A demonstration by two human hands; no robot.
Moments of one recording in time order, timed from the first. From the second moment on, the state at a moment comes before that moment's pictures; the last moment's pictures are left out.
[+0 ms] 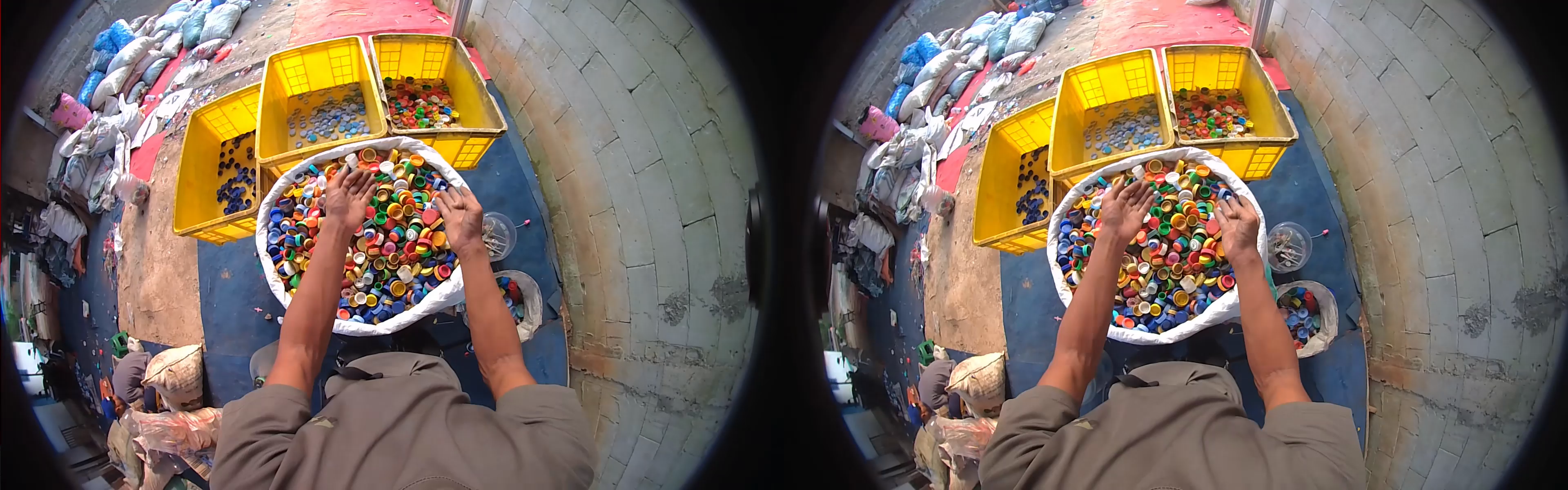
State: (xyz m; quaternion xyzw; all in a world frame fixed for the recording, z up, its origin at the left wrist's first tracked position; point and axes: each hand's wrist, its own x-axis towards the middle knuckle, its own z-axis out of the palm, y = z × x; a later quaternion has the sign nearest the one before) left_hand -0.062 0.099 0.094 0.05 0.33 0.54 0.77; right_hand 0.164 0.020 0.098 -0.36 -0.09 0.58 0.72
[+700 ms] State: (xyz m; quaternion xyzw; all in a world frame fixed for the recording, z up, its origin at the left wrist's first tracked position) left_hand -0.159 -0.136 0.009 0.12 0.60 0.47 0.63; right_hand 0.021 -0.057 0.008 -0.62 -0.71 0.19 0.28
